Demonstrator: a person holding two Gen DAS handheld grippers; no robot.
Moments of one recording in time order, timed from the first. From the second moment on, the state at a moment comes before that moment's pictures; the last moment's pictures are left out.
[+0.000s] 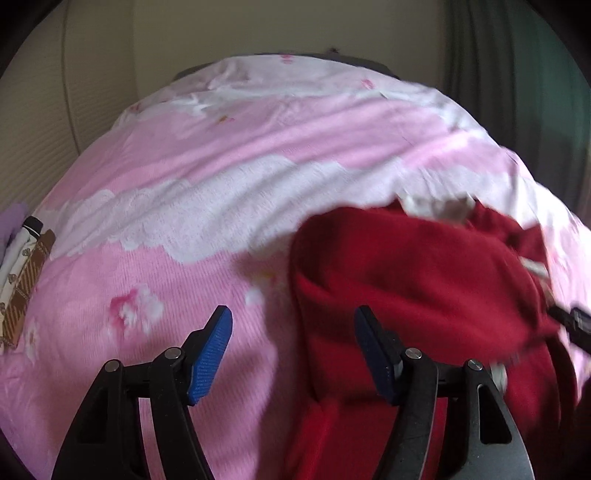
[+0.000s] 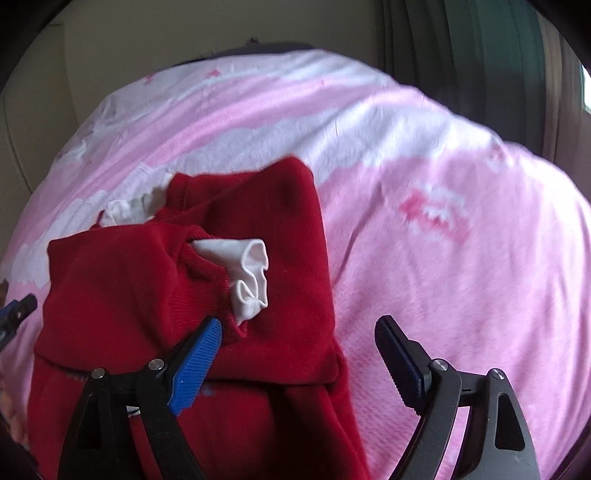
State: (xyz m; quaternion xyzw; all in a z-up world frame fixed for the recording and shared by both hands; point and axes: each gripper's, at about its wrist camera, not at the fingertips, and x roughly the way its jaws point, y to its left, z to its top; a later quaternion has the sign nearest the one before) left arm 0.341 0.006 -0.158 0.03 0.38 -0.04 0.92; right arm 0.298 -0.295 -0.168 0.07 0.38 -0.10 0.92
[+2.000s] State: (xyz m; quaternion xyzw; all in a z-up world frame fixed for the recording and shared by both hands) left arm 0.151 0.033 -0.172 -0.01 0.40 -0.03 0.92; right arm 0.128 -0.291 -0.159 0.09 0.38 -0.09 0.92
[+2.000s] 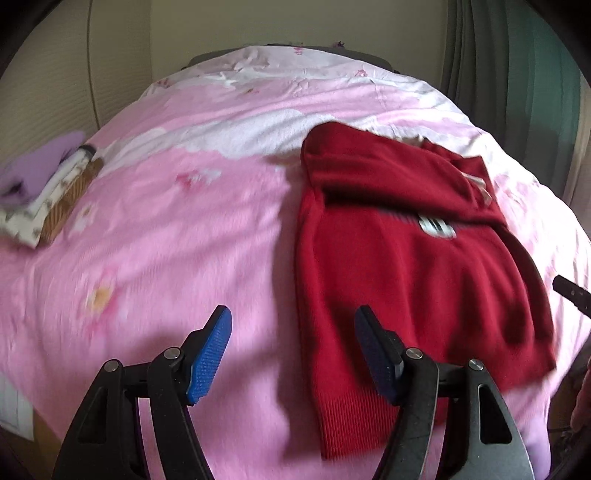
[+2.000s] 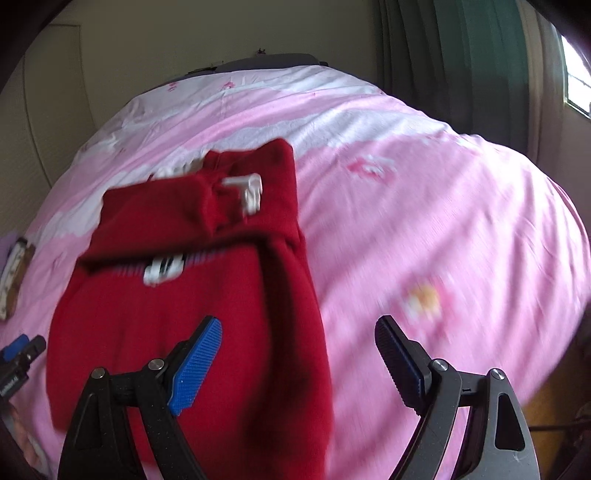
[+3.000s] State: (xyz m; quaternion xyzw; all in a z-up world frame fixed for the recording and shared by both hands) left arm 0.098 0.024 -0.223 -0.09 0.40 -0.06 0.91; right arm 0.075 -0.302 -0.228 0.20 0.43 -0.03 0.88
